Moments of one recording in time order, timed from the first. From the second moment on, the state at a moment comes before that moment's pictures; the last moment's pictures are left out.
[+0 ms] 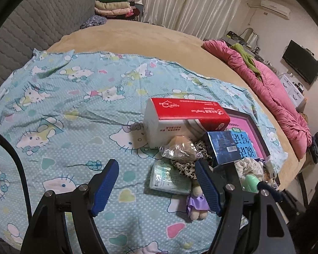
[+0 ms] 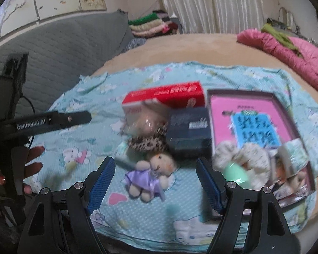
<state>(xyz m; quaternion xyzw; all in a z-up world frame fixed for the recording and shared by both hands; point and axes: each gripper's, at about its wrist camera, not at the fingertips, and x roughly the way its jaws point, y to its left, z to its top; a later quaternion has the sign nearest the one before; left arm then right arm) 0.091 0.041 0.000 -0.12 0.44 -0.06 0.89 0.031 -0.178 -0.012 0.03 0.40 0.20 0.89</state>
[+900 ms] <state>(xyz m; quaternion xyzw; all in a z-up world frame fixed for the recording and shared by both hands) 0.166 0.008 -0.059 -0.15 0.49 -0.10 0.85 0.063 -0.145 -0.078 0.03 0.46 0.20 0.86</state>
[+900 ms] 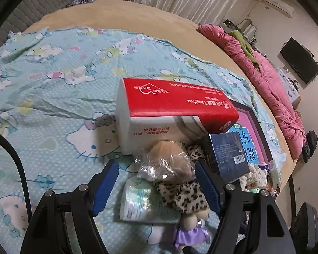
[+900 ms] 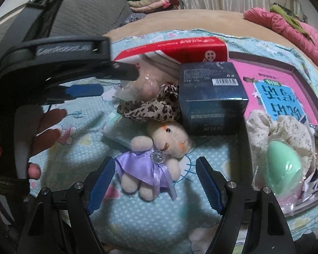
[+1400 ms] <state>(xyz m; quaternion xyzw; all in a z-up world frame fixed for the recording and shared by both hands) 0.185 0.002 -0.083 -0.18 0.51 -0.12 0.83 0.086 -0.132 -0.102 0.02 0.49 0.19 0.85</state>
